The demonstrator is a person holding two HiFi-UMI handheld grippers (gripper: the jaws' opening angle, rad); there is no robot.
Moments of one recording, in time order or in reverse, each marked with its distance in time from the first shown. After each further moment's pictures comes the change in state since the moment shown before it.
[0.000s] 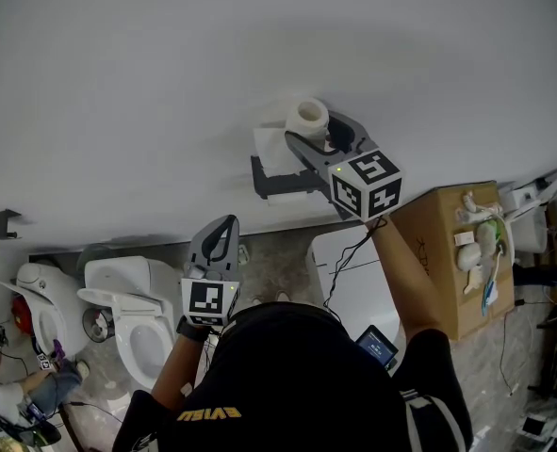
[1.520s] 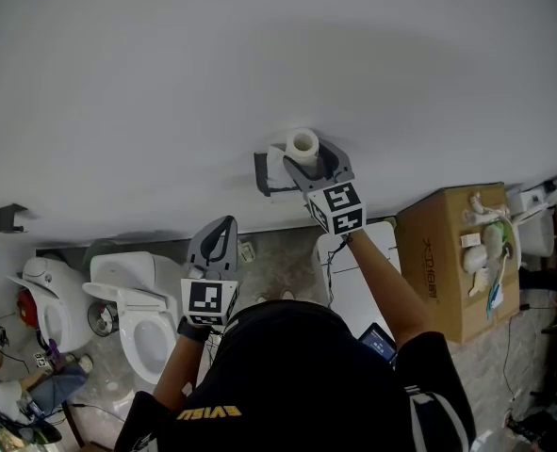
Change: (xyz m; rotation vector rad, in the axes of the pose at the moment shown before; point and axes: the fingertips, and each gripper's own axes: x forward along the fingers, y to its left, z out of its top) left arm -0.008 0.002 -0.009 0.017 0.037 0.054; right arm 0.020 -0.002 -0.104 -0.052 -0.007 -0.104
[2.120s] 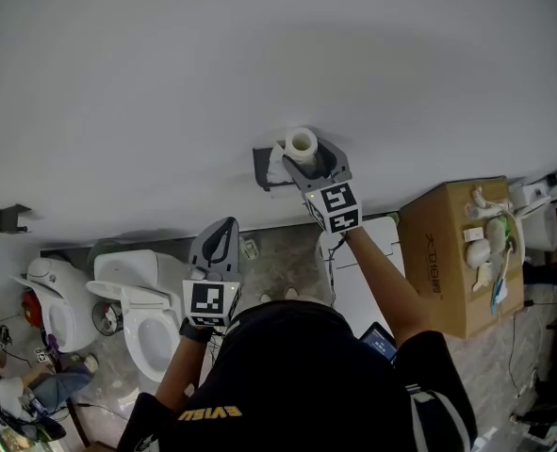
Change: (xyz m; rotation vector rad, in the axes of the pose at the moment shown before) left arm -0.011 -0.012 0.000 -0.011 0.002 0.006; right arm -0.007 0.002 -0.011 -0.024 -0.044 -0.017
